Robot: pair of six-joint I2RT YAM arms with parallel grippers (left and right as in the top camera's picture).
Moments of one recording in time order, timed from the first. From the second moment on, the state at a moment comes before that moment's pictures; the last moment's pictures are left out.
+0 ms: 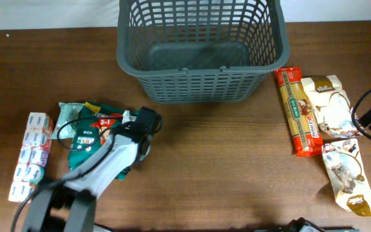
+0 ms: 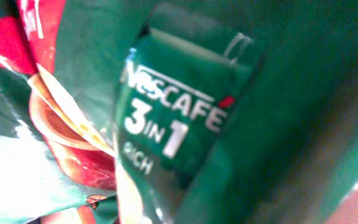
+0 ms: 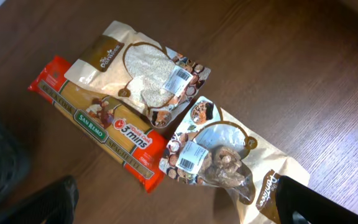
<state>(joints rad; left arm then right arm) -0.38 1.58 0.84 -0.74 -0.57 -0.29 -0.61 1.22 1.47 -1.24 0.02 0.23</state>
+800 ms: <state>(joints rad) -0.38 0.76 1.04 -0.64 -0.69 -0.12 -0.61 1.22 1.47 -1.23 -0.02 0.23</state>
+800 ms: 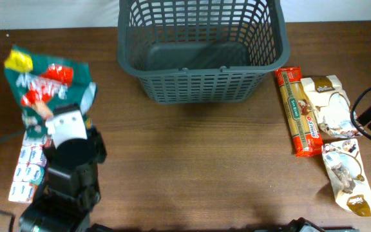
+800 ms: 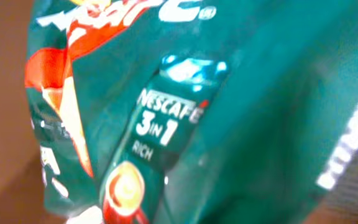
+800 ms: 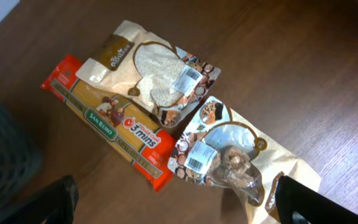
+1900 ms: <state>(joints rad) -0.38 1.58 1.40 0.06 0.24 0.13 -0.61 1.22 1.47 -1.34 -0.01 0.22</state>
